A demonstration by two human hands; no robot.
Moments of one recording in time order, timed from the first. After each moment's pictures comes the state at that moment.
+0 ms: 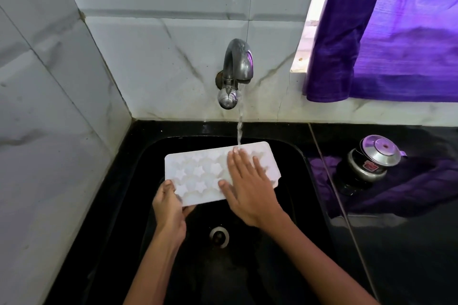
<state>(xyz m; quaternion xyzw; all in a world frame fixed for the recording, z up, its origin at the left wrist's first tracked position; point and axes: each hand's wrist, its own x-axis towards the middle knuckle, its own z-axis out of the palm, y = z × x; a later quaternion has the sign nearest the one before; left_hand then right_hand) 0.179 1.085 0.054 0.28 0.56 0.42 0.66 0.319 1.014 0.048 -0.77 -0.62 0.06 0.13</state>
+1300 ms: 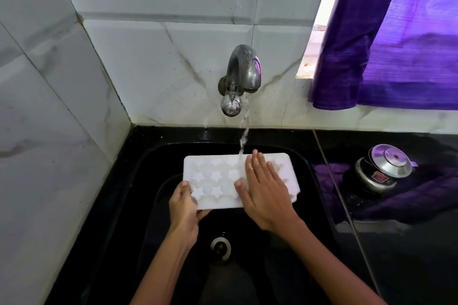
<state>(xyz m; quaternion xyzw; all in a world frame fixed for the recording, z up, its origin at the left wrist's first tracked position) 0.204 1.096 0.047 0.29 0.54 0.38 0.70 0.342 1.019 0.047 -0.80 -0.59 0.08 0.11</state>
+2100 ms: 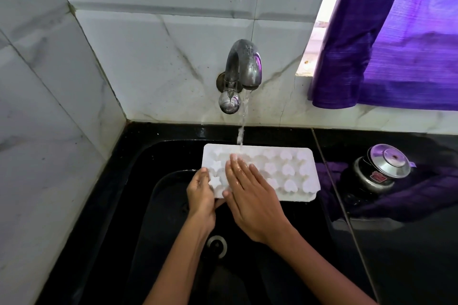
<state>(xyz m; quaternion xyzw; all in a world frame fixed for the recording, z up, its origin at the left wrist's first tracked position) 0.243 1.099 0.039 0.28 0.51 0.37 0.73 0.324 1.020 0.039 -0.75 -0.65 -0.03 0.11</state>
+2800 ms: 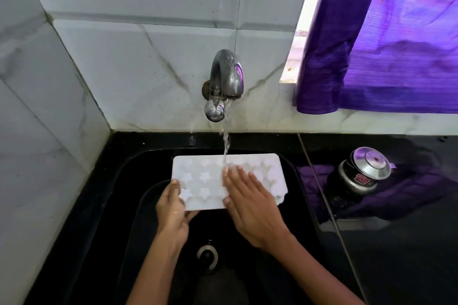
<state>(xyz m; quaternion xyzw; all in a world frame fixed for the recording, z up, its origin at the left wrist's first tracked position) 0.223 1.111 0.034 0.25 0.52 0.40 0.71 0.347 1.010 0.032 -0.77 -0.64 -0.01 0.09</state>
